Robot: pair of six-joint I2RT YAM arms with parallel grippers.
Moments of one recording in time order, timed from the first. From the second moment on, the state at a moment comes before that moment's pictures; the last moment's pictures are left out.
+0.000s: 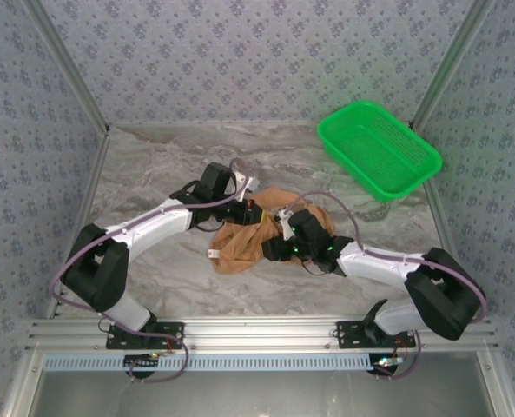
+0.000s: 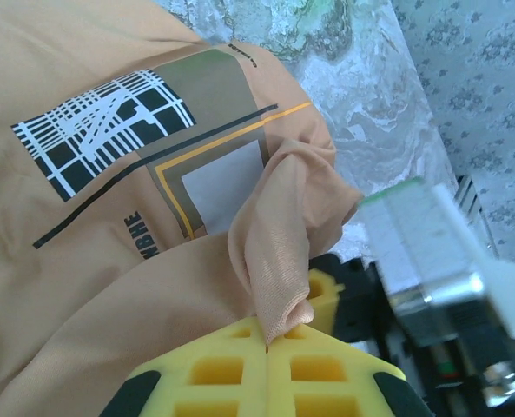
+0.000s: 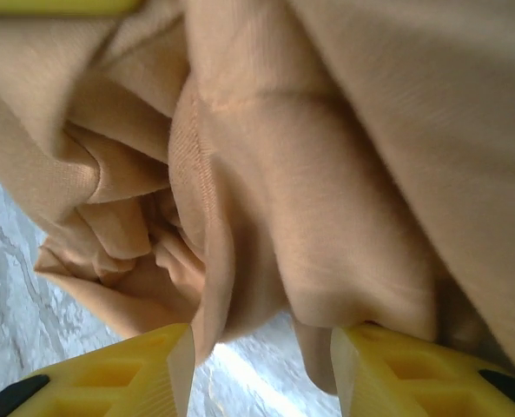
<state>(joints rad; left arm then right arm) -0.63 1.57 1.05 -0.27 0.61 -0.45 0.80 1.38 0.58 0.11 -0.18 0.48</state>
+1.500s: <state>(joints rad) -0.60 1.50 0.85 0.00 0.59 -0.48 0.72 1.04 0.52 -0.09 0.03 0.52</state>
